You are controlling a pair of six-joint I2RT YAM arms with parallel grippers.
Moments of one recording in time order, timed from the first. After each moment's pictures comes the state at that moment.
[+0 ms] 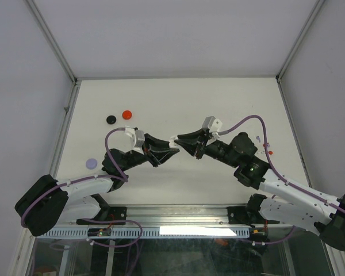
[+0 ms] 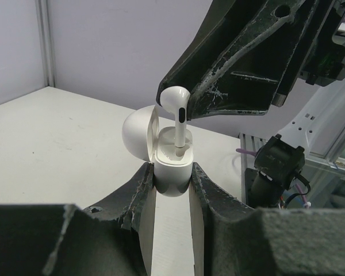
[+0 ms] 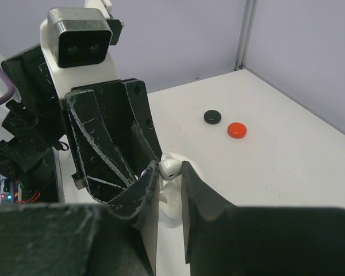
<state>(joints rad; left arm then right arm) -0.76 1.15 0.31 1.24 0.47 -0.37 0.93 0.88 0.66 0.34 -0.22 0.02</state>
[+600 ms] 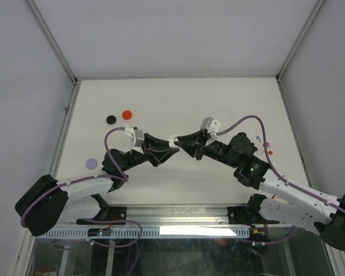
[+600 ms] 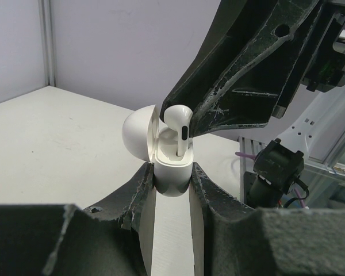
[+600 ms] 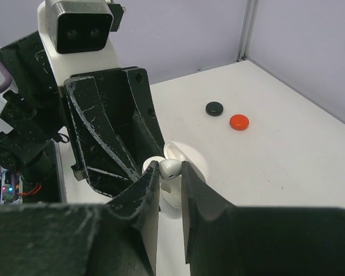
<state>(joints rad) -0.76 1.15 0.31 1.24 0.46 -0.39 0.93 0.88 0.66 0.31 -0.23 0.02</state>
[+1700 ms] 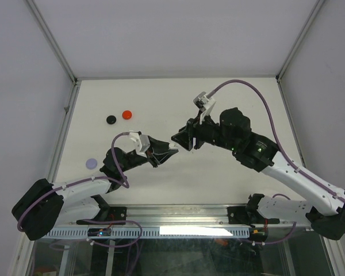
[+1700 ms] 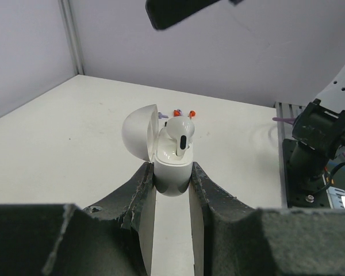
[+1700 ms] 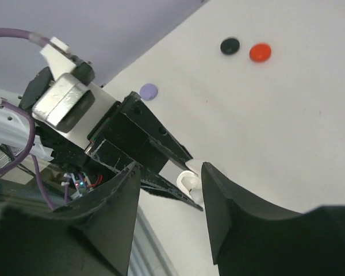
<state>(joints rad) -0.76 1.11 0.31 1.08 0.46 -0.17 0.93 1.02 1.13 -0.30 -0.14 0.28</state>
